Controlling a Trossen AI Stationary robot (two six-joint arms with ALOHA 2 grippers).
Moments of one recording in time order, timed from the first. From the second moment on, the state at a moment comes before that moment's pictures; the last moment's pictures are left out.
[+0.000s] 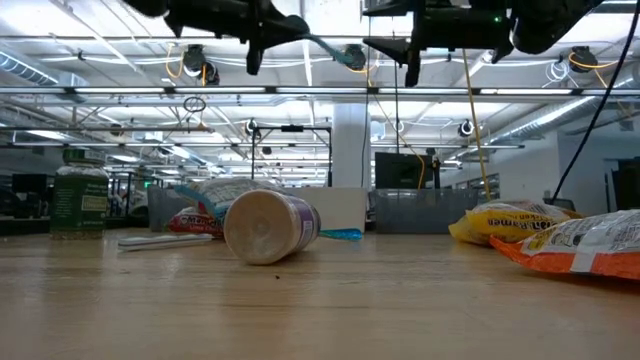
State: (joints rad) left arm 0.50 1.32 1.13 0.02 0.44 -0.29; right arm -0.43 1.22 0.74 0.69 -0.23 0.72
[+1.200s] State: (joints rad) left arm 0.39 1.42 1.40 -0.43 0.42 -0.21; right arm -0.37 1.51 1.22 0.30 -0.43 0.45
